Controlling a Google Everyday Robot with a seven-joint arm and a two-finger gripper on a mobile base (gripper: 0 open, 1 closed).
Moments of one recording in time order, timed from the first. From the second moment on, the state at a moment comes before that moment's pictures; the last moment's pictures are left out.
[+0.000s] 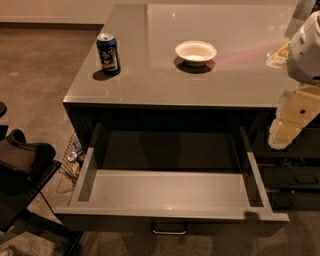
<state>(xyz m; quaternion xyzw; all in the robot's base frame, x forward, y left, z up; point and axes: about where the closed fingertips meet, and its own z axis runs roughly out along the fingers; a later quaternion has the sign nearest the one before) 0.438 -0.216 0.977 -0.60 0.78 -0.04 0.16</state>
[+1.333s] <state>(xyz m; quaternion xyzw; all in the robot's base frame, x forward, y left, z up) 0.487 -0.199 0.948 -0.56 0.76 0.05 0.33</state>
